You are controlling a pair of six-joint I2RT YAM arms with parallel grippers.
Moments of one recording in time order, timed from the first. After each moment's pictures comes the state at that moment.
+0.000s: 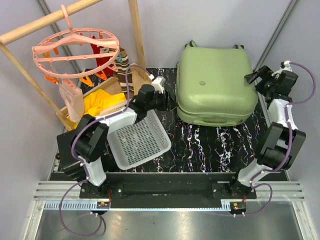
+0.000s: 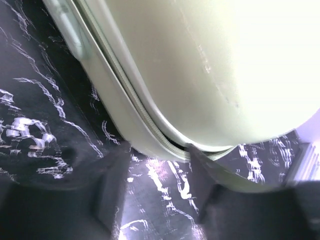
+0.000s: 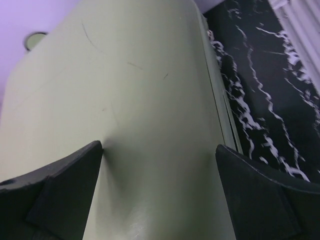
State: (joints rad) left arm -0.58 1.81 1.16 0.26 0.32 -0.52; right arm -0.41 1.62 1.27 -0.02 -0.42 0.44
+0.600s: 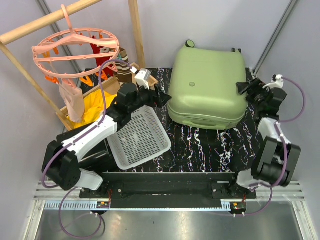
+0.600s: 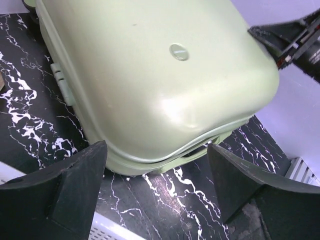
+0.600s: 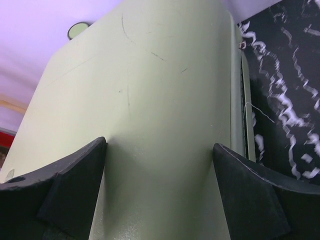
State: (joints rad) left arm -0.57 1.40 1.07 0.16 0.23 -0.43; right arm -0.38 1.46 0.87 0.43 -0.50 0.54
